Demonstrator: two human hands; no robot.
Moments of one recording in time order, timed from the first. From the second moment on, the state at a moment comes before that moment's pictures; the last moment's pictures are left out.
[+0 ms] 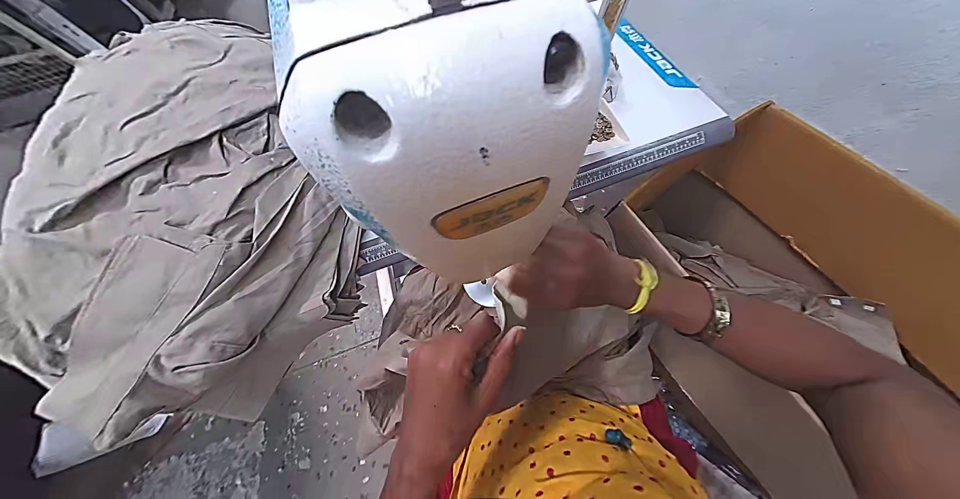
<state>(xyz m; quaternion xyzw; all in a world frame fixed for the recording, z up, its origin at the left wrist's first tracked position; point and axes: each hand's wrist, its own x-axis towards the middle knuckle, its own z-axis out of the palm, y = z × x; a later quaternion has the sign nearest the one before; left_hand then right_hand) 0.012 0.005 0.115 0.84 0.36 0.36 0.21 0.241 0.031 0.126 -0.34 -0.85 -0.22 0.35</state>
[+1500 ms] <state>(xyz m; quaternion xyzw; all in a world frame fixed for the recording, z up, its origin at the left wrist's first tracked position) 0.012 0.053 0.090 0.67 0.46 0.37 0.46 0.340 0.088 0.090 -0.69 -0.68 -0.10 0.21</state>
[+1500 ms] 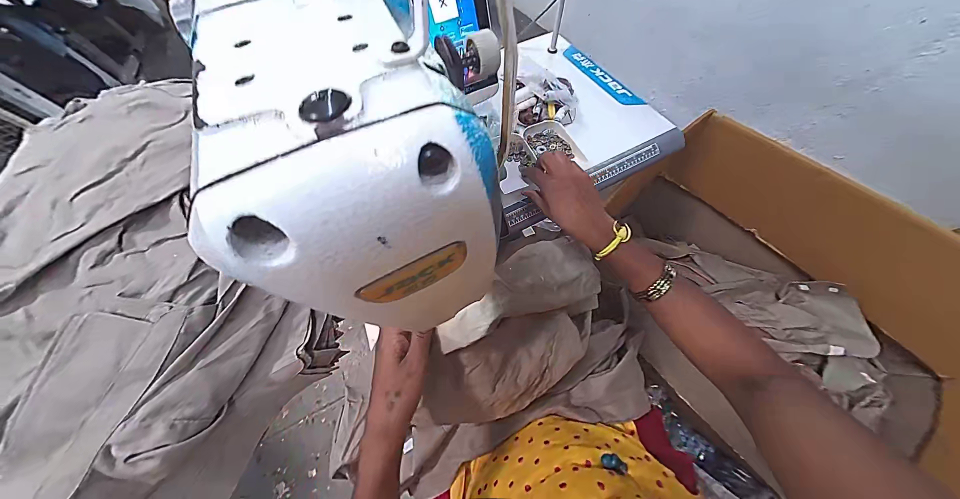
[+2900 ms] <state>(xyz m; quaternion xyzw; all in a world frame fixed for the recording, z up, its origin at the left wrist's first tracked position) -0.090 0.040 0.085 0.69 0.56 0.38 0.26 0.224 0.037 0.131 -0.62 -0.64 0.32 0.32</state>
